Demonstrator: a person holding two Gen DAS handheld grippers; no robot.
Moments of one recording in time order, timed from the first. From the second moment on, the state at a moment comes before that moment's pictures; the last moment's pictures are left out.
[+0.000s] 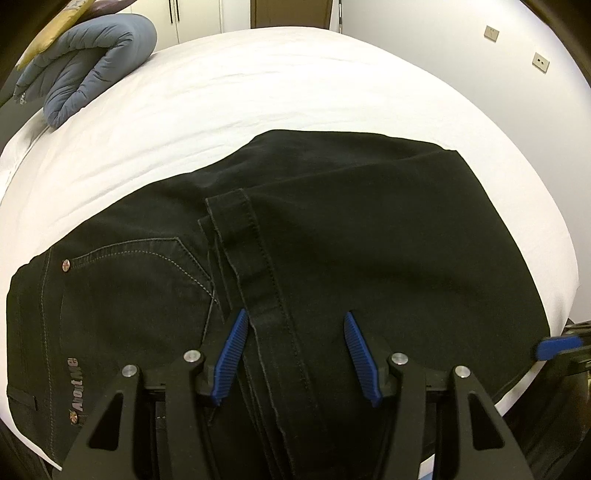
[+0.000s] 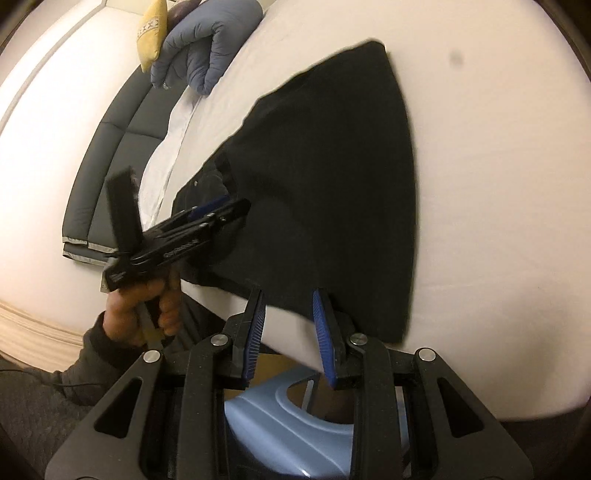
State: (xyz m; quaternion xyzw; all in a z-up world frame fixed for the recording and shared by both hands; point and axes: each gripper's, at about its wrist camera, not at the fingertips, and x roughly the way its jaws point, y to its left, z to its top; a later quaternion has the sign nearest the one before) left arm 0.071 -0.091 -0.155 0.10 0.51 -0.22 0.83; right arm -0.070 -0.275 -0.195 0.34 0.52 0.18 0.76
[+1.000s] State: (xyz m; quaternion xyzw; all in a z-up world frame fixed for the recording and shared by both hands) left arm 0.012 0.245 -0.146 -0.34 0.44 -0.03 0.83; right arm 0.055 -0.145 -0.147 0.35 0.49 0.28 0.75
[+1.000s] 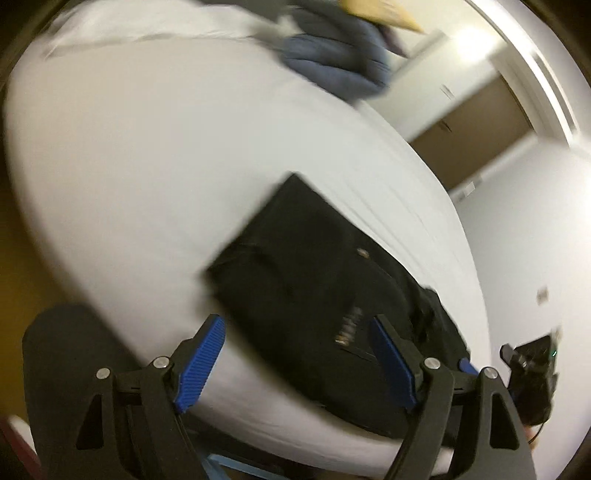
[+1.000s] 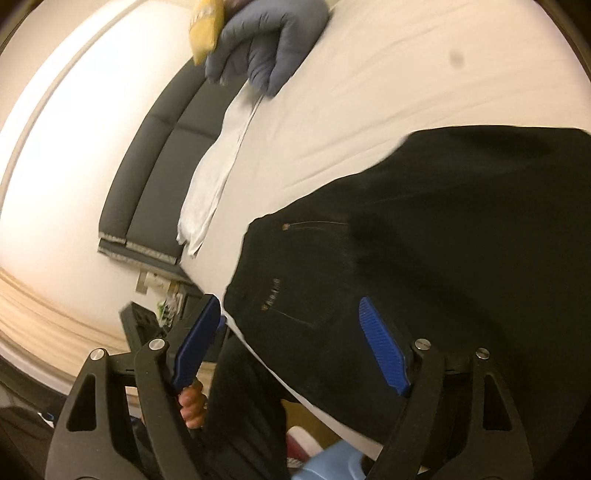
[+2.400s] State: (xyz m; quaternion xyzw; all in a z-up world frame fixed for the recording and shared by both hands) left arm 0.072 0.142 -0.070 -0.29 0.38 -0.15 0.87; right arm 0.110 -0.098 -0.223 0.41 0.58 0.23 0.66
